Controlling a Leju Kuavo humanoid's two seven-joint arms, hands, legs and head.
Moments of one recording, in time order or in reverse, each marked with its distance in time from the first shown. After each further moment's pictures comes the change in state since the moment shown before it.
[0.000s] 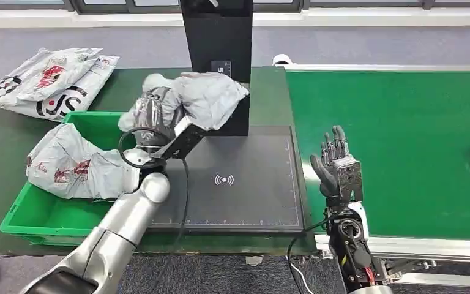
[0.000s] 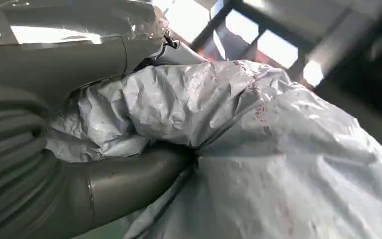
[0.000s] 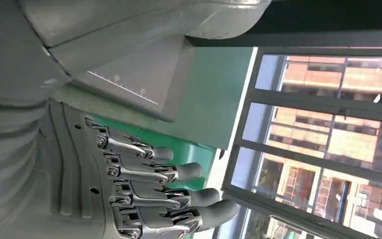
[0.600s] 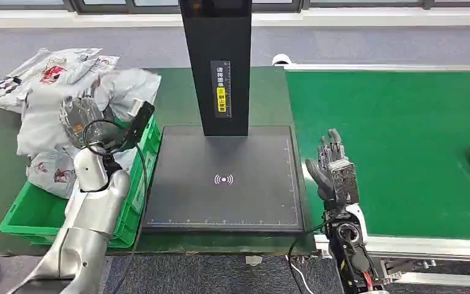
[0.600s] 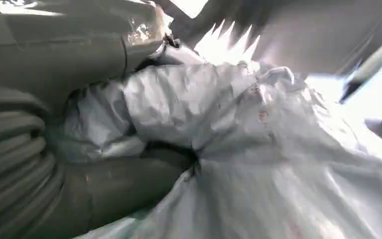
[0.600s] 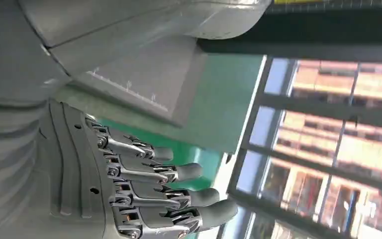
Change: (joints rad) left arm -0.003 0.088 0.338 0.077 -0.690 -0.177 0.634; right arm 0.015 0.012 -0.002 -0.027 0.058 0.032 0.042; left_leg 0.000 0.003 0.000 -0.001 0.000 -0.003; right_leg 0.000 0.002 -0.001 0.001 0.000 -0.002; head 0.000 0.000
